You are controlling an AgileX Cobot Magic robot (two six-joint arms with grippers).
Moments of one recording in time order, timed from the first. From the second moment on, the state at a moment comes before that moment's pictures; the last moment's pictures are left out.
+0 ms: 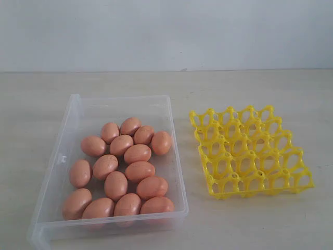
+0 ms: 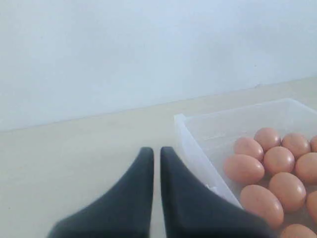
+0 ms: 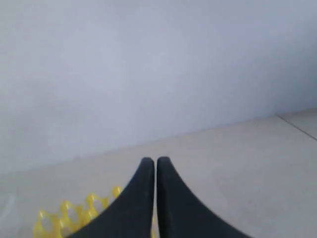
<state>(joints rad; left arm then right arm) -0.11 0.00 0.00 0.20 0.18 -0.09 -0.05 0.01 0.00 0.35 0.02 -0.13</state>
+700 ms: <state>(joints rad) -0.11 0.00 0.00 0.20 0.18 -0.09 -0.05 0.00 0.00 -0.49 -0.63 0.54</state>
